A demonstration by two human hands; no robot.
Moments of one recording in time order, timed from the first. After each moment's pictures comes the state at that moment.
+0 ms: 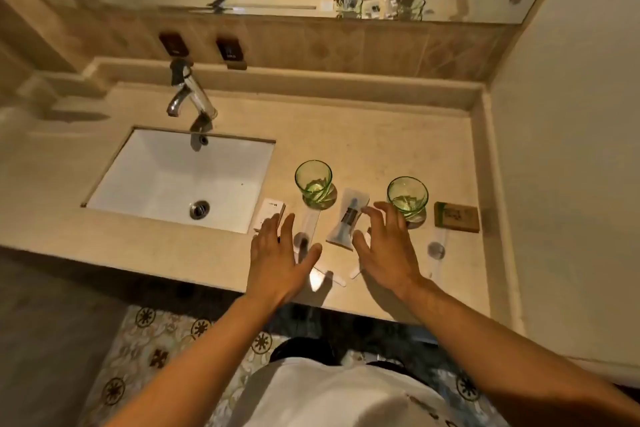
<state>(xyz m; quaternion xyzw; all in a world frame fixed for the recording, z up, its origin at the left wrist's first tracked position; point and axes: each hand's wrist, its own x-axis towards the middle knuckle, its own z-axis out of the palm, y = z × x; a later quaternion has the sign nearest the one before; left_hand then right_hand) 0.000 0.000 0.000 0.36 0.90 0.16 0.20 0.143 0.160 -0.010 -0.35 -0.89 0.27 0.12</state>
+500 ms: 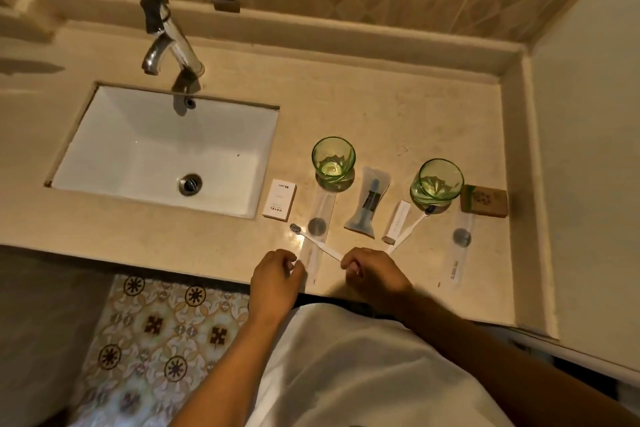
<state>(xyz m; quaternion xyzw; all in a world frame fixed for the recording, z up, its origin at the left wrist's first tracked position) -0.029 -0.044 -0.066 0.22 0.89 0.27 0.28 0.114 0.111 -0.054 -0.30 -0.87 0.38 -0.11</state>
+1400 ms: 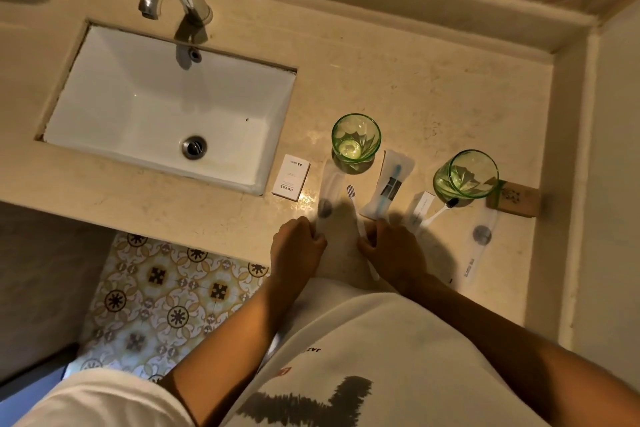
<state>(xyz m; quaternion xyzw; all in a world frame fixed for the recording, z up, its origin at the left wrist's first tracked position) -0.044 0.001 -0.077 0.22 0.91 0.16 0.32 0.087 0.131 -0.076 -0.41 -0.84 0.30 -0.15</state>
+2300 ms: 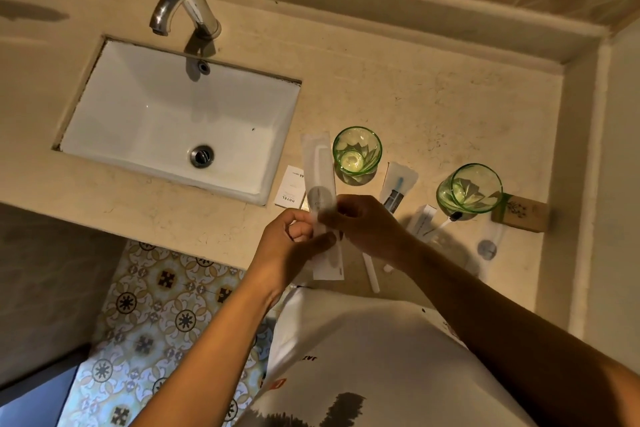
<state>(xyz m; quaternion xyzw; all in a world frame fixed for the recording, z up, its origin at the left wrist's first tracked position) -0.066 0.001 -0.002 0.03 0.70 0.52 0.48 0.014 0.151 -0.009 -0.29 -0.73 0.61 -0.11</state>
